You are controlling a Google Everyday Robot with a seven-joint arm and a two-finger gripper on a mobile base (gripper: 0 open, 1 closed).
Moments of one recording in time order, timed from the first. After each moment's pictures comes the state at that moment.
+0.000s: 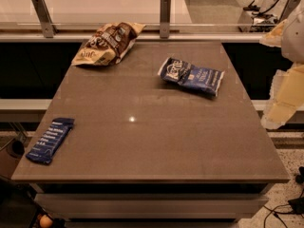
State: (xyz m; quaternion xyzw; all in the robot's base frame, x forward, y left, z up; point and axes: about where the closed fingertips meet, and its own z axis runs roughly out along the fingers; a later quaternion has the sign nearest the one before) arm 0.438 -0.211 0.994 -0.60 0.78 -0.06 0.19
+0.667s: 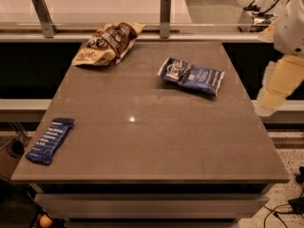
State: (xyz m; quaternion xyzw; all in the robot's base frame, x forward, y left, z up) arm 0.466 -0.221 0.988 -0.59 0.79 -0.06 0.18
